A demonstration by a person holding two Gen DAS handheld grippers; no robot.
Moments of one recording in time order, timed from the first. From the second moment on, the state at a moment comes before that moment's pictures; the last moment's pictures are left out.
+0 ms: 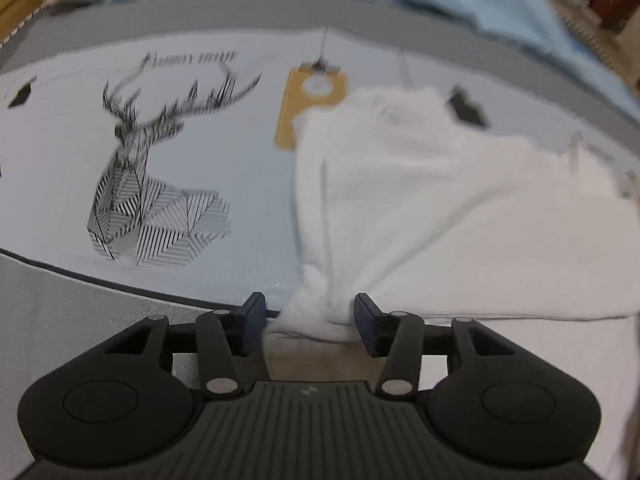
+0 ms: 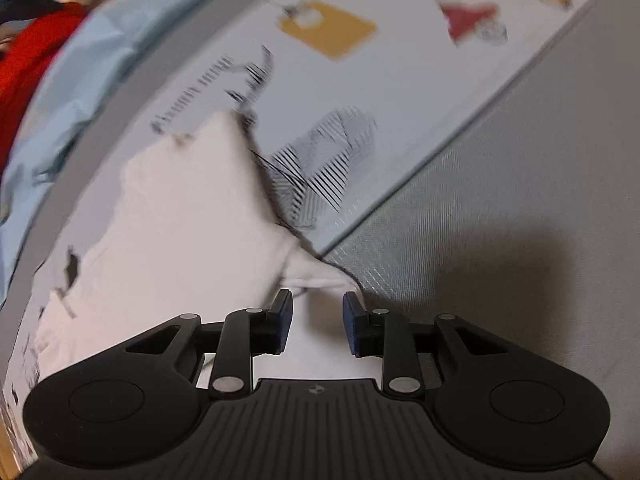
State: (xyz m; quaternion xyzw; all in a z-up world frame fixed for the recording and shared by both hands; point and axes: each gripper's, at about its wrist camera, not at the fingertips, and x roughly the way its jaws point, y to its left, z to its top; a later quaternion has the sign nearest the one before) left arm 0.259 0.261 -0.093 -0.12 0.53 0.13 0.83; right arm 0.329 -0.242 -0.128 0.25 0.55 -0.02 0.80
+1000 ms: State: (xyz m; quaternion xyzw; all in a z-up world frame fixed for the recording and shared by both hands) left arm 0.031 0.222 -0.078 -0.10 0.56 0.01 0.82; right arm 0.139 -0.308 -0.103 0.08 0.58 0.07 0.81
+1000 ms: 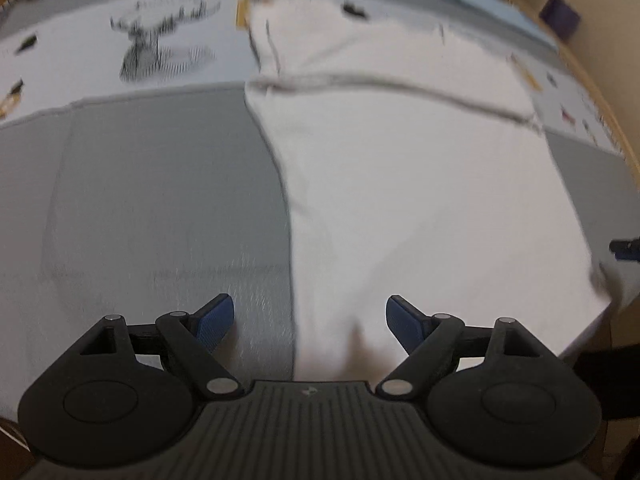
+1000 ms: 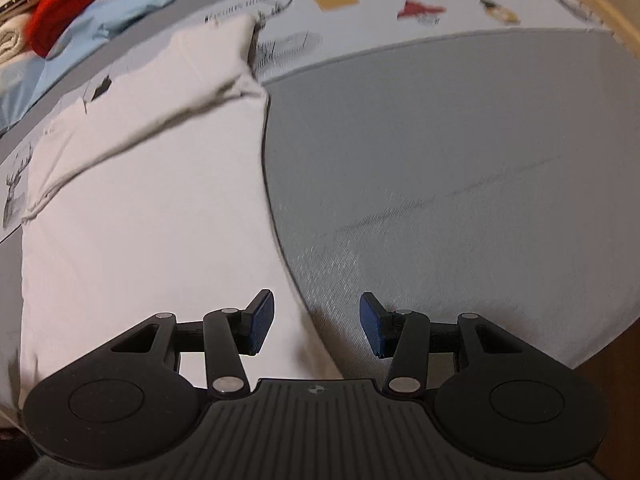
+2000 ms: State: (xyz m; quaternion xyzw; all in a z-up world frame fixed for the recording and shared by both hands) left arm -0.003 0.212 -0.123 -0.04 0.65 -0.05 0.75; right arm 0.122 -0.262 -0.150 -0.07 0.65 0.14 0.75
